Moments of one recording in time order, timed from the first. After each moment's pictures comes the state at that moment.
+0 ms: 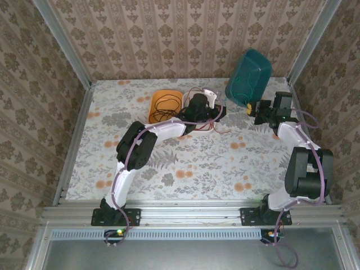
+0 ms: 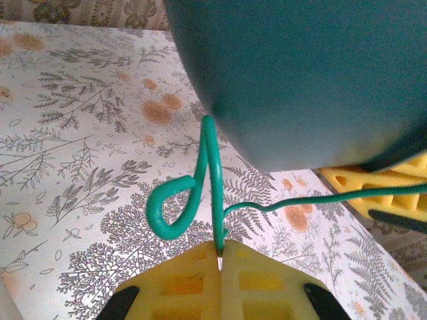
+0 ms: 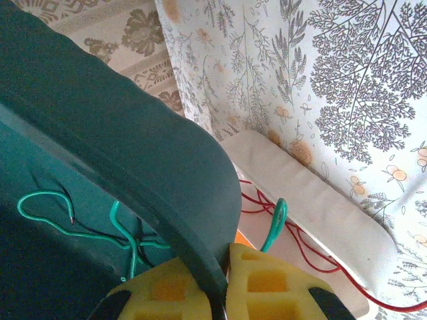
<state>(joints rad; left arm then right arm) -0.81 2.23 1.62 0.34 0.33 -0.49 -0.18 1.54 0.98 -0.07 -0.54 1.60</state>
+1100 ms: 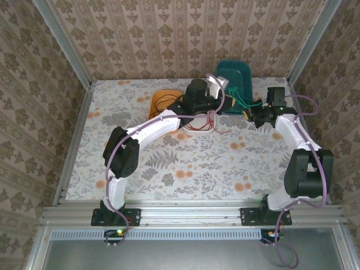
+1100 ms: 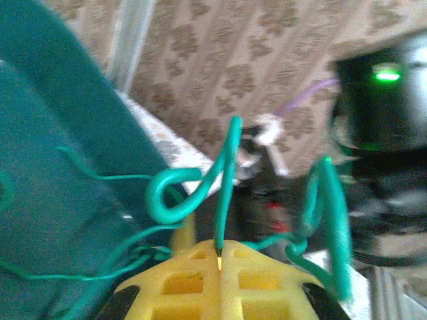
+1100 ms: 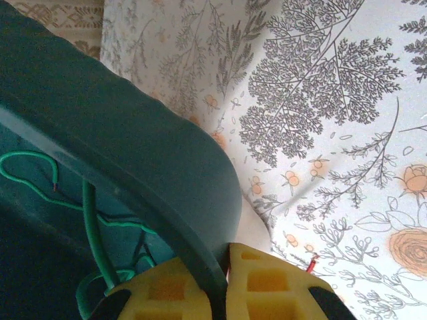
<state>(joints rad) -0.83 2.04 1.74 0.07 0.42 -0.38 -0.09 1.54 1.15 -0.49 -0.41 1.08</state>
